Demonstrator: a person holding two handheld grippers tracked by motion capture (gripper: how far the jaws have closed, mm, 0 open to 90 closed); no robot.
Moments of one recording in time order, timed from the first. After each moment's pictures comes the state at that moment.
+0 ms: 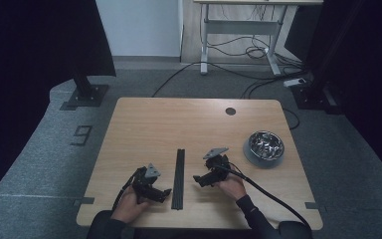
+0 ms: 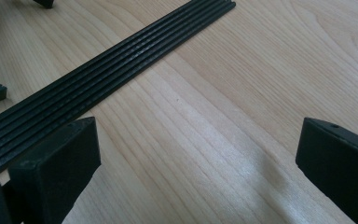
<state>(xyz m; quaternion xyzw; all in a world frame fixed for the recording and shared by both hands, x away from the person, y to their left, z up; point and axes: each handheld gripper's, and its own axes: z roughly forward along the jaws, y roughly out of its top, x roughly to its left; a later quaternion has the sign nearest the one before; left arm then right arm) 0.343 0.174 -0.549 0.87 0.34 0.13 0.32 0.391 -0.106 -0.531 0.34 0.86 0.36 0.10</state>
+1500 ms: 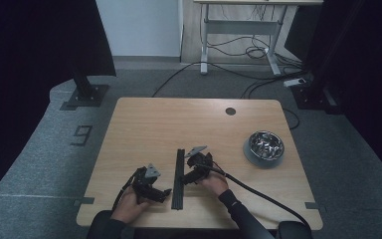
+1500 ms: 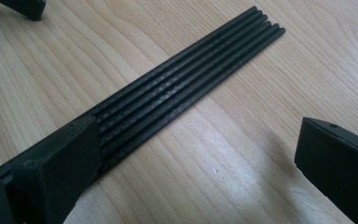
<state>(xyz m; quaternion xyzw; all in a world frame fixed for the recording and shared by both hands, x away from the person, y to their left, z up) 0.342 0.174 -0.549 0.87 0.34 0.13 0.32 0.407 -0.048 -0.541 0.33 0.88 0.33 0.11</state>
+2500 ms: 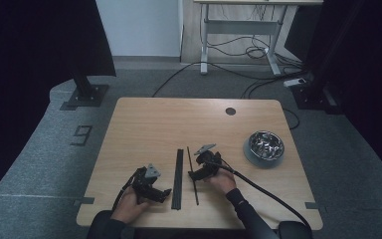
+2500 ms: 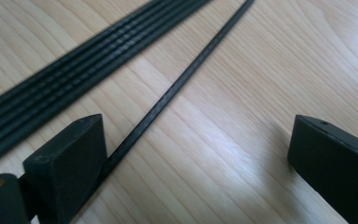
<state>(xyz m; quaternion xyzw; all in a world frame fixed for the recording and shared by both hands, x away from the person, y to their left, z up) 0.342 0.174 -0.549 0.87 0.34 0.13 0.32 0.416 -0.078 -0.545 0.36 0.87 0.31 0.12</state>
